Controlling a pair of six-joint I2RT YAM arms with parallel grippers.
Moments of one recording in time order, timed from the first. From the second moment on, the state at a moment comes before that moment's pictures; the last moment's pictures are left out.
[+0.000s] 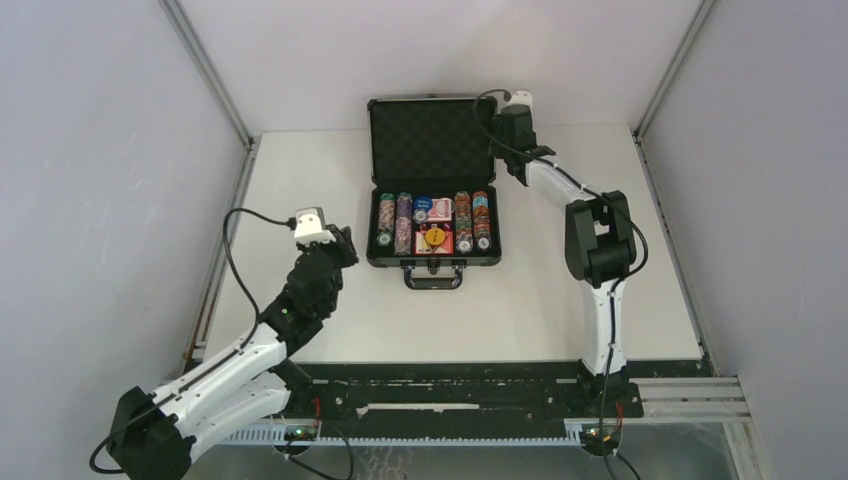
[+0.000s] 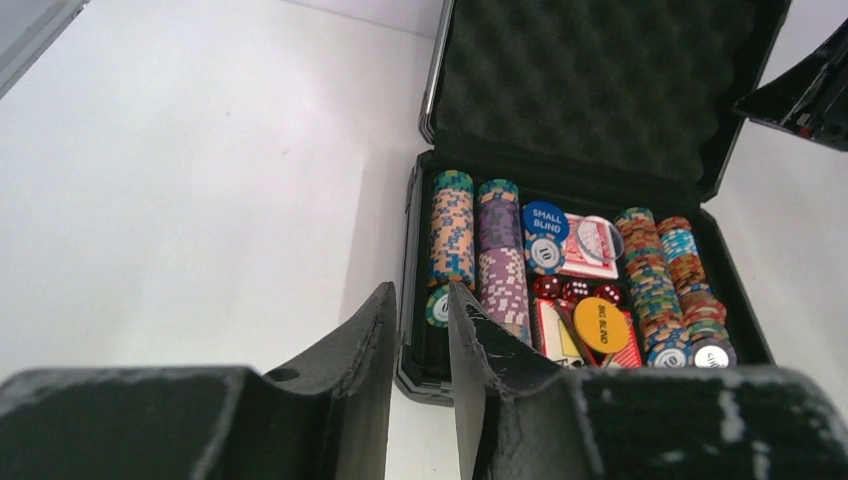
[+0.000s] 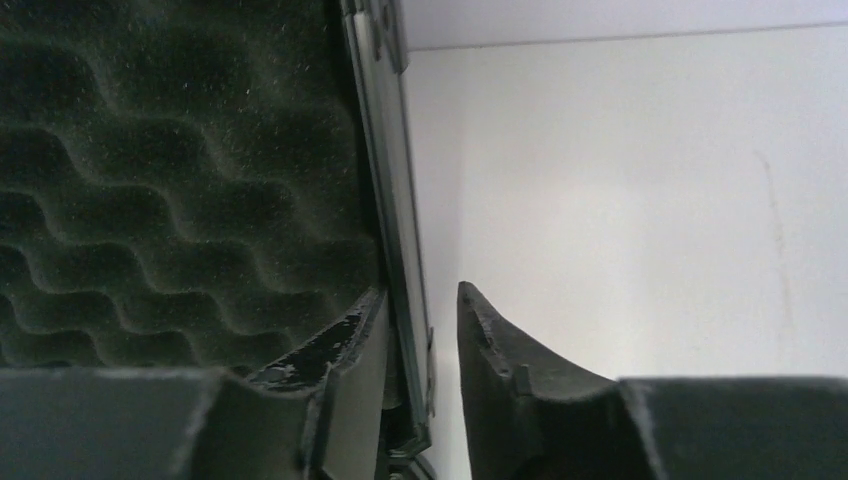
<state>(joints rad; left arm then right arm) -0.65 0.81 0.45 0.25 -0.65 -0.34 0.28 2.17 1.76 -0.07 0.19 0.23</state>
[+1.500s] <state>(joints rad) -0.65 0.98 0.45 0.20 -0.63 -0.49 0.45 1.80 1.09 0.38 0.48 0.01</state>
